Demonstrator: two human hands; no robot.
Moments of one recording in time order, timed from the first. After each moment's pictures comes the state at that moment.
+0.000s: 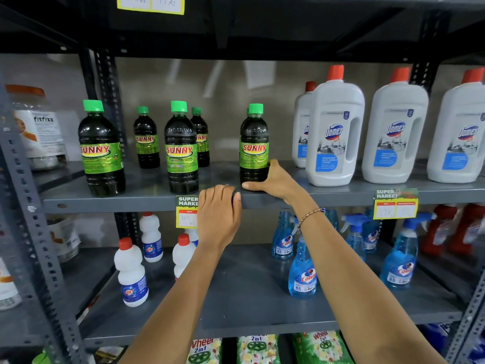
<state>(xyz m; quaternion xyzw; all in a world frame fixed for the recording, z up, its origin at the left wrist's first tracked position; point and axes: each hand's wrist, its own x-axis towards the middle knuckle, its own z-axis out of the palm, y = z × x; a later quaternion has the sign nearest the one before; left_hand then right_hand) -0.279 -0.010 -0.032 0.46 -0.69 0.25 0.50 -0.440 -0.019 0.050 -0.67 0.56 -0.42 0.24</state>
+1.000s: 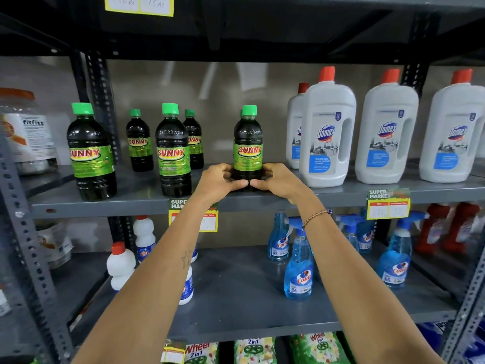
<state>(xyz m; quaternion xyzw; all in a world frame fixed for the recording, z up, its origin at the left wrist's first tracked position) -0.279 -0.047 0.042 0.44 -0.73 -0.25 0.45 -0.463 -0.020 0.052 -0.69 0.53 -0.43 0.24</state>
